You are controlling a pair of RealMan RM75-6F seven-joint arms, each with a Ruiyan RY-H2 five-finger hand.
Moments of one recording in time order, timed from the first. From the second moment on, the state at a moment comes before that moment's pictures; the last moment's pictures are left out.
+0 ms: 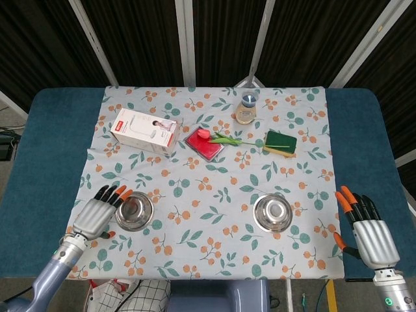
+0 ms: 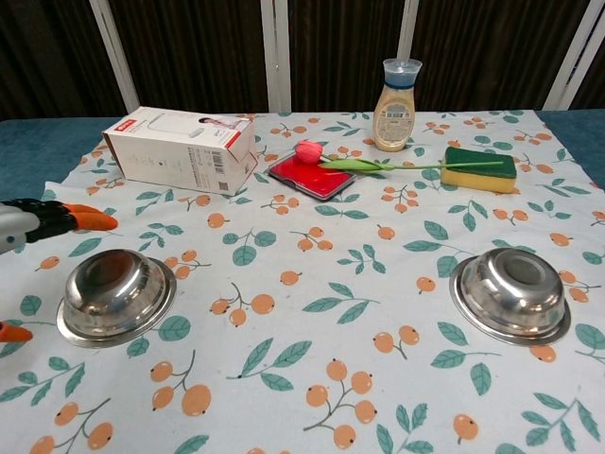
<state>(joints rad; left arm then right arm) -0.38 -1.34 -0.06 -1.70 1.36 1.00 0.53 0.09 -1.09 0.01 -1.69 -1.61 1.46 -0.05</state>
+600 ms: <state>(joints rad) -0.49 -1.45 -0.07 -1.66 1.17 0.93 0.70 0.08 -1.08 0.00 -1.69 -1.61 1.47 -0.01</state>
